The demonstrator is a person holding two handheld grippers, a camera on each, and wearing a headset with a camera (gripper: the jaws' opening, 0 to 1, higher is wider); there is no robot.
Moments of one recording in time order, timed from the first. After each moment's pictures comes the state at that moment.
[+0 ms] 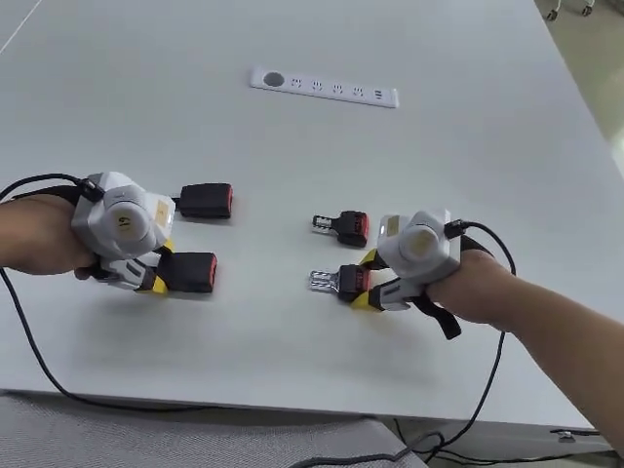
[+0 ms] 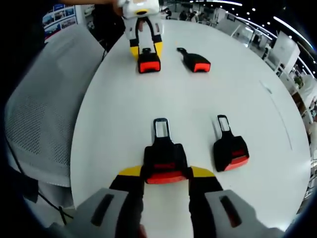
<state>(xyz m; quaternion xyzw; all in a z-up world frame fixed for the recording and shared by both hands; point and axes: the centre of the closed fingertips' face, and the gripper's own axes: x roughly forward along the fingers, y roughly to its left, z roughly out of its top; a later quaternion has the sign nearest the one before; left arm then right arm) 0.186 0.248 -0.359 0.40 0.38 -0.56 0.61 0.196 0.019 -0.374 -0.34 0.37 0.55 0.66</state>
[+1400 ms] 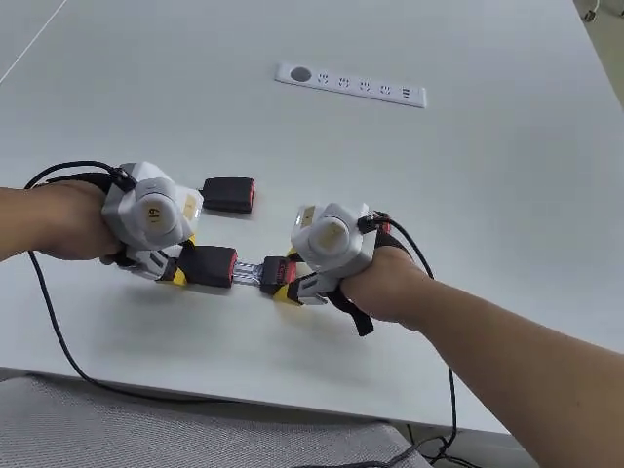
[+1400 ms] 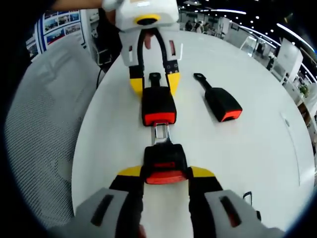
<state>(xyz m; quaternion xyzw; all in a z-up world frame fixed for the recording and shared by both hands) 0.200 0.254 -0.378 0.41 0.38 -0.57 0.60 0.193 0.143 -0.373 -0.32 0.34 0.59 0.66</state>
